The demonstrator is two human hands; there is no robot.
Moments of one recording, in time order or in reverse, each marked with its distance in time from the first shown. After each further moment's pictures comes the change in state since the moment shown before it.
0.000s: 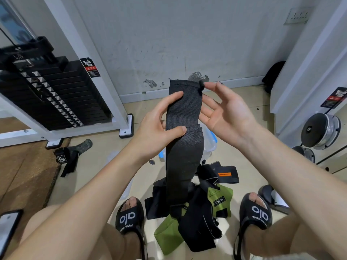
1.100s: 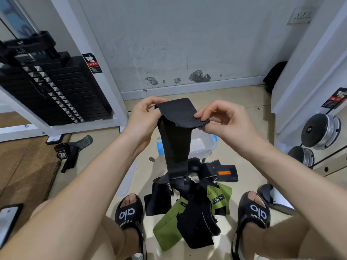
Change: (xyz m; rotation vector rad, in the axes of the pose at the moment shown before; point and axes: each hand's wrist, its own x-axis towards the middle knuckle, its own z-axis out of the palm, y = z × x) left_hand 0.019 -0.006 -0.011 -0.205 0.312 -0.323; right_hand -0.033 0.018 -0.021 -0.902 -0.112 -0.381
